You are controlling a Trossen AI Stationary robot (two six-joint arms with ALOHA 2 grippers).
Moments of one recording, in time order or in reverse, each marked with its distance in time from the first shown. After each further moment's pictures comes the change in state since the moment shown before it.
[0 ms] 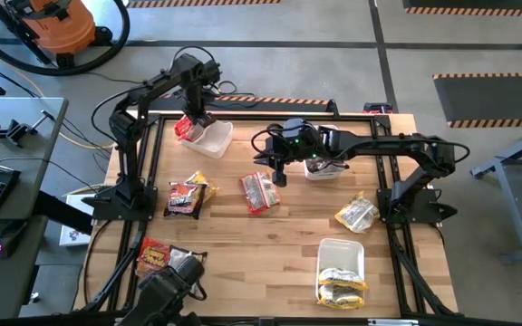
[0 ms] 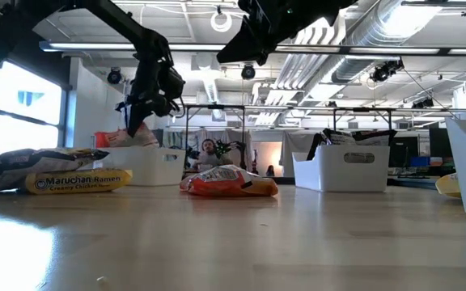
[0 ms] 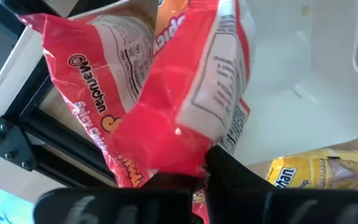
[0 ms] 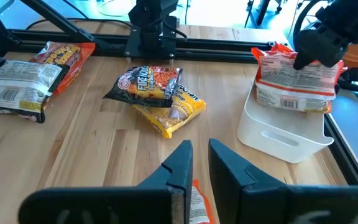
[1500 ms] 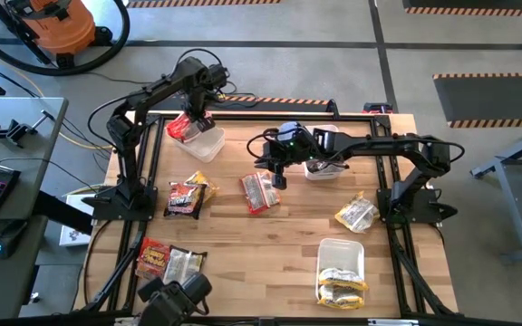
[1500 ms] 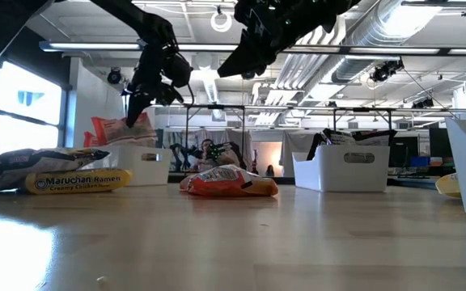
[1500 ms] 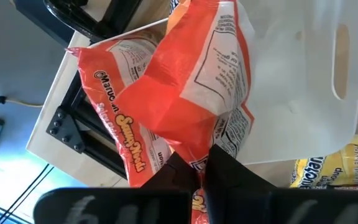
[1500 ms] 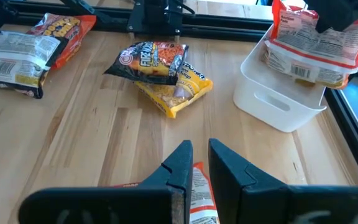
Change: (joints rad) left arm -0.103 -0.063 0.000 -0.032 -0.169 -0.004; right arm 0.000 0.040 -0.002 -0.037 -0.011 -0.031
